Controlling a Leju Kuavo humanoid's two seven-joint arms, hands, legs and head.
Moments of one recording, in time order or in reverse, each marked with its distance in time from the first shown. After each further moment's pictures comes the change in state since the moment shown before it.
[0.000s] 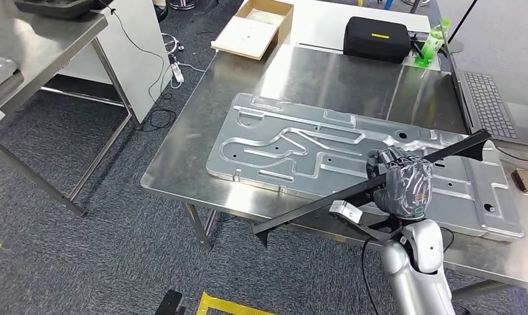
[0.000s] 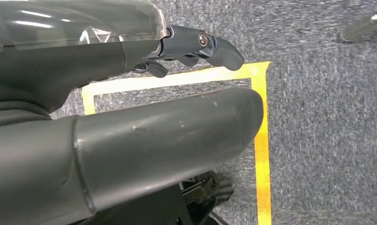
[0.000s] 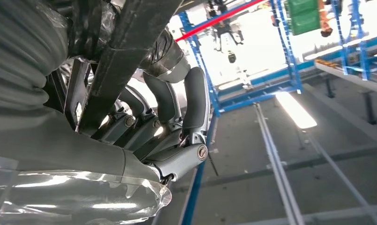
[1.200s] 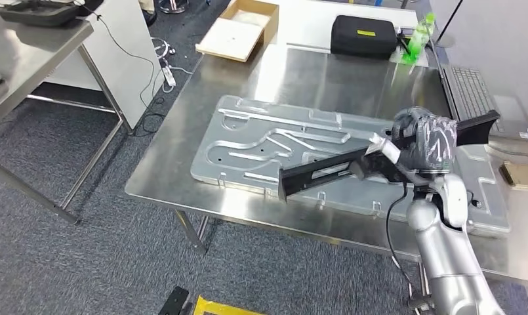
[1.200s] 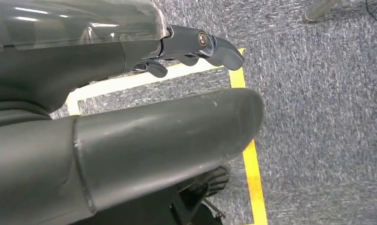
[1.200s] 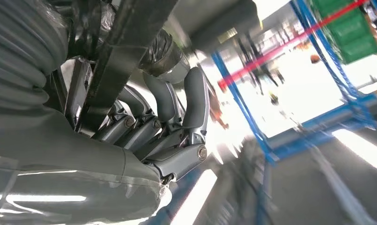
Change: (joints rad) left arm -0.014 -0.008 -0.033 0.000 -0.029 -0.040 -0.026; right arm -0.248 -0.150 0.042 0.205 -0.314 0.224 0.130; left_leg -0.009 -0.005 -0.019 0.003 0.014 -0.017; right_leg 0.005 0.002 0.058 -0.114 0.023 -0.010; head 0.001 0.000
